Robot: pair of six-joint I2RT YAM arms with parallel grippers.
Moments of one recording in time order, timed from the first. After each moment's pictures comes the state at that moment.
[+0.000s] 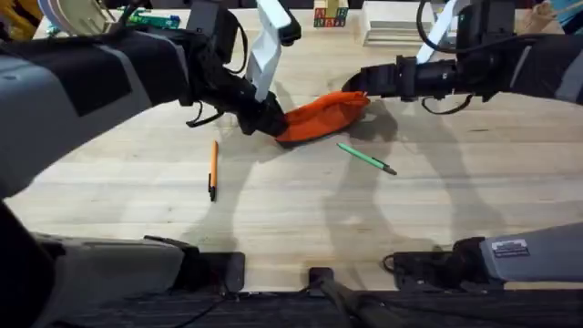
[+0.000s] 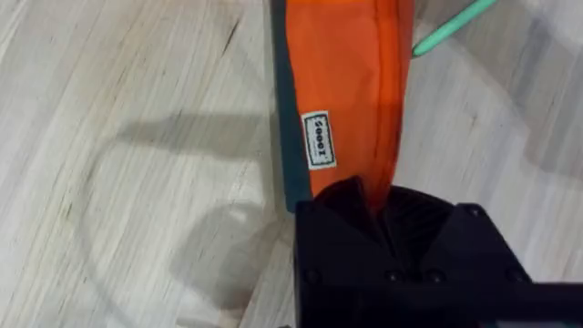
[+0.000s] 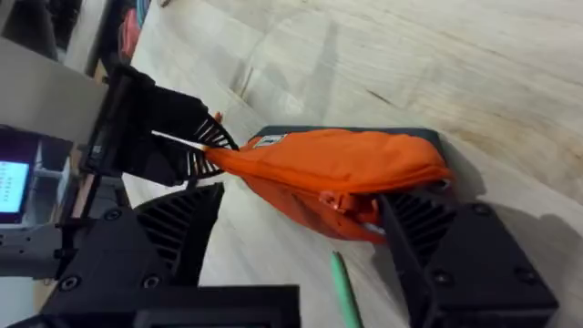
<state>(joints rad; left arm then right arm) -0.24 1.54 0.96 -0.64 0.60 0.77 0.00 1.62 0.93 -0.31 -1.00 0.01</state>
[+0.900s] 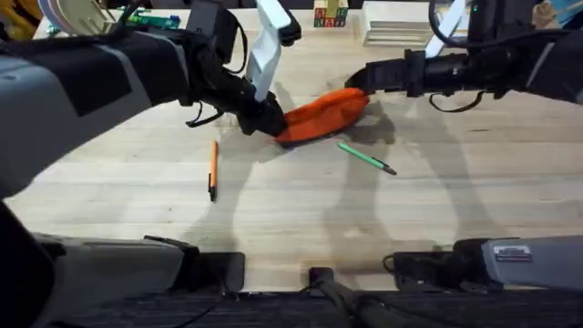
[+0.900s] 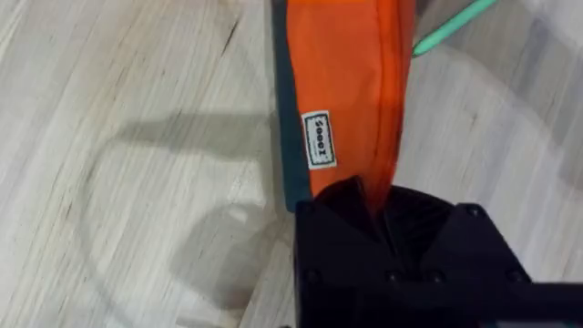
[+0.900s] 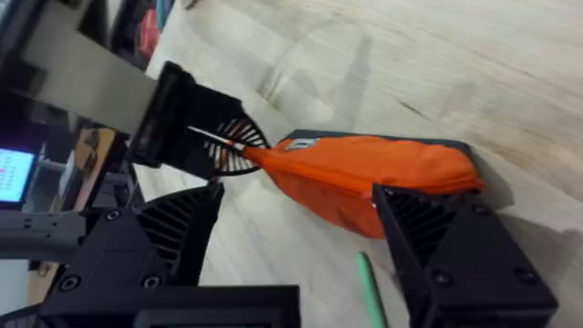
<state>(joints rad) -0.24 1.54 0.96 -0.64 0.60 0.77 0.00 1.54 0.94 -0.36 -1.02 0.00</state>
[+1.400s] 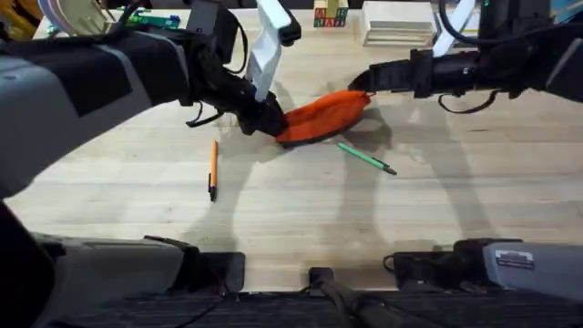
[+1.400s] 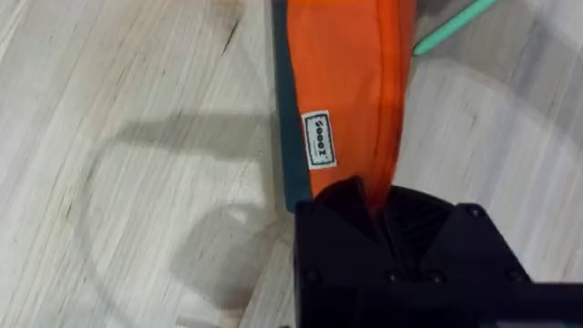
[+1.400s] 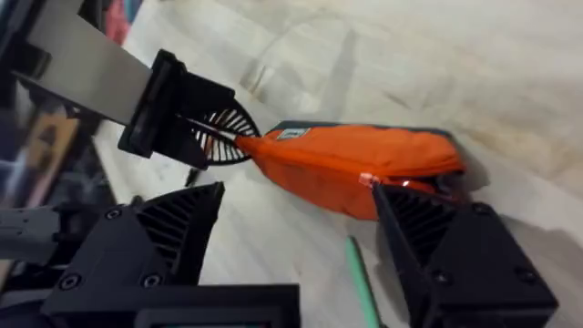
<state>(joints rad) -0.24 1.54 0.96 -0.64 0.60 0.78 0.00 1.47 0.95 -0.49 -0.97 -0.05</state>
